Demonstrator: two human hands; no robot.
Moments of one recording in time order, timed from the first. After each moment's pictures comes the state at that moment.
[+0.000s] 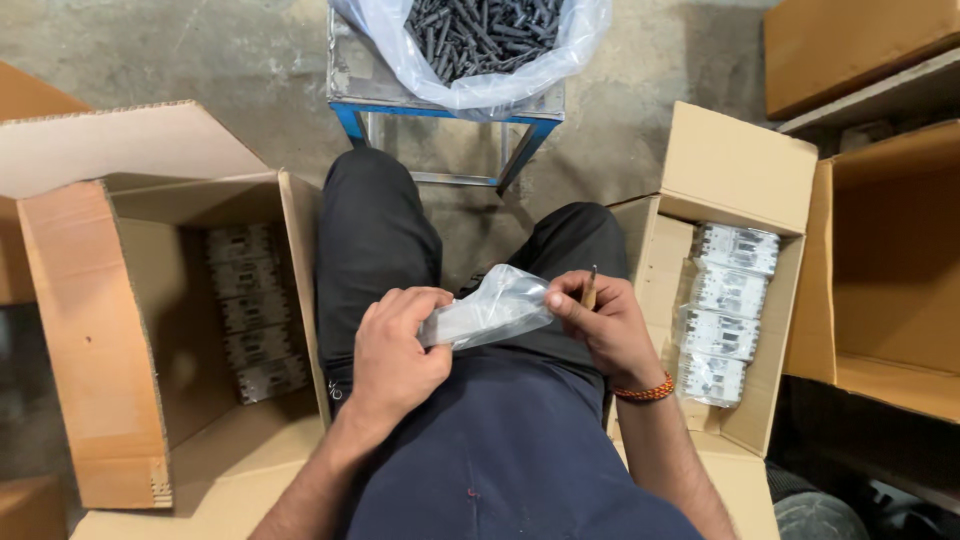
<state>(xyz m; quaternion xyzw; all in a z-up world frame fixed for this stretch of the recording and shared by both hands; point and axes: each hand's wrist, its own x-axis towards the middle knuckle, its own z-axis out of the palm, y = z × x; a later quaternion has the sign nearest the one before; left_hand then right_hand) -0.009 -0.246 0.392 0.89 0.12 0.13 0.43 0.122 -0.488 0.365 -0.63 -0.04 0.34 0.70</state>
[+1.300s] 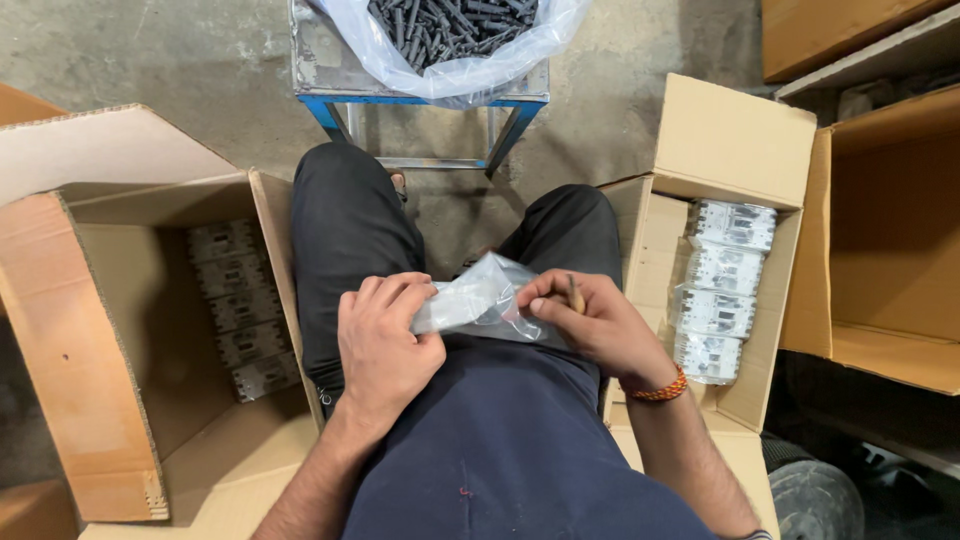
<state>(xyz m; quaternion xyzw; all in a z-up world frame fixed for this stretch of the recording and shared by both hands) 0.007 -0.248 0.387 0.92 0.12 0.15 0.34 0.127 -0.477 0.416 -0.71 -0.01 0.44 0.55</state>
